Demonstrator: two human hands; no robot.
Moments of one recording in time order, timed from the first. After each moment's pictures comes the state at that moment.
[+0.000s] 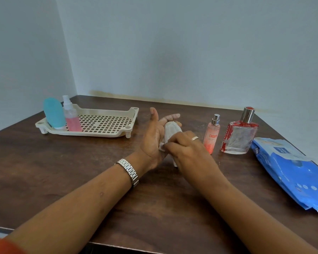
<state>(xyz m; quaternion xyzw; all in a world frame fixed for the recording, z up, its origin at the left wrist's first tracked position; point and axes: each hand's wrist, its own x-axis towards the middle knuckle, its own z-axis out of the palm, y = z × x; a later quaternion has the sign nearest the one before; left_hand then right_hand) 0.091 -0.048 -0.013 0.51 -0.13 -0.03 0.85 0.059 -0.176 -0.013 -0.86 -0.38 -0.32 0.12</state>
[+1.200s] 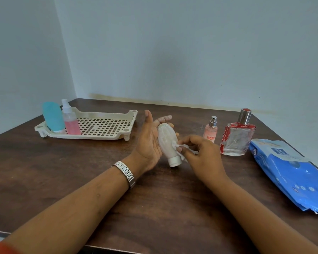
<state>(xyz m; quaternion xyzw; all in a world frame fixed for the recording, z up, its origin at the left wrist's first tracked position) 0.093 -0.044 -0.013 0.50 -0.12 0.01 0.86 0.073 -0.195 -0.018 -0.84 -0.21 -0.20 0.46</state>
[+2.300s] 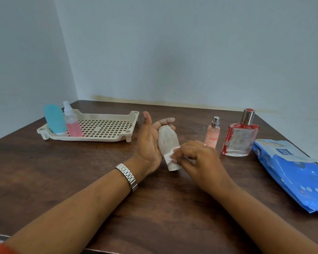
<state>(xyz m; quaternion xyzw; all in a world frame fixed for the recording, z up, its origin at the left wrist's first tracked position) 0.087 -0.046 -0.011 0.49 -0.12 0.02 0.87 0.069 -0.198 -0.023 -0.83 -0.37 -0.27 0.32</state>
